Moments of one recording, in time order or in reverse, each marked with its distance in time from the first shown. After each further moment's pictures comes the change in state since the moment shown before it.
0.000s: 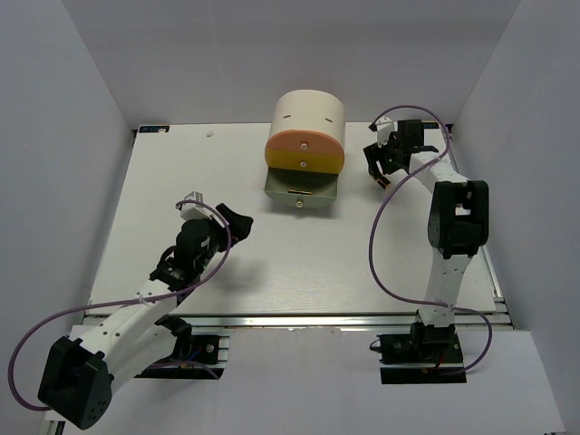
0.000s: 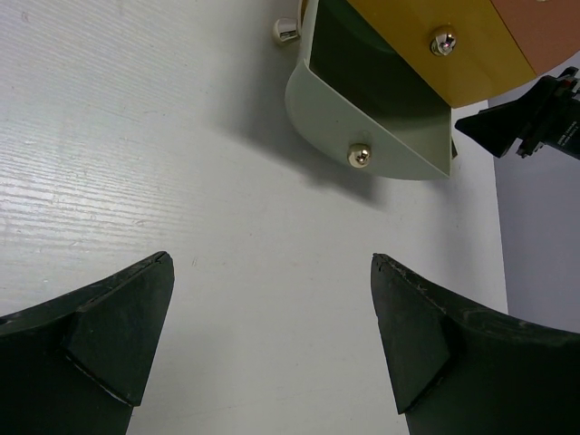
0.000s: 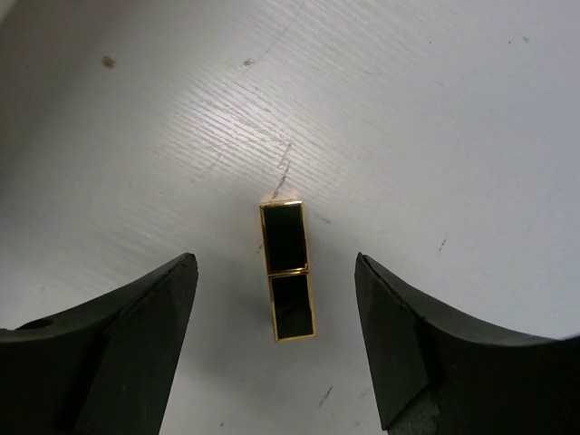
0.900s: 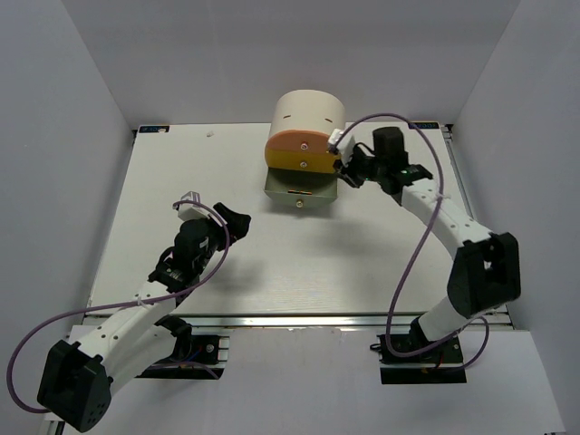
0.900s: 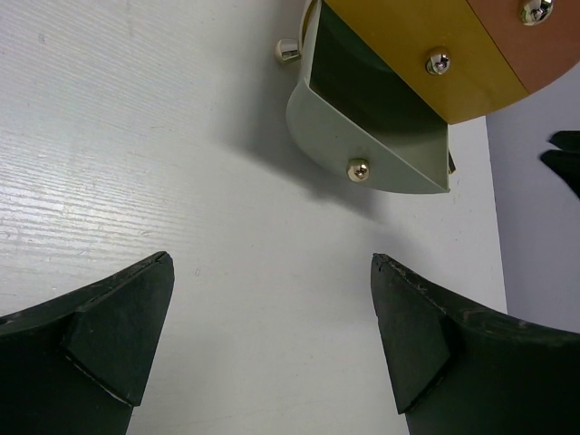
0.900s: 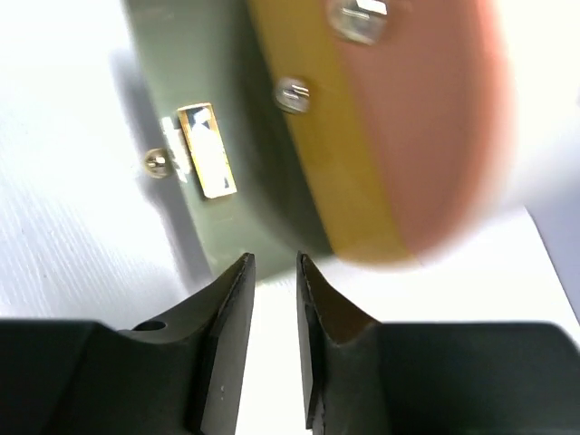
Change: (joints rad) left arm -0.001 -0.019 0.002 -0.004 -0.034 0.002; right arm 0.320 -0.439 -0.270 0.028 -0.206 -0.290
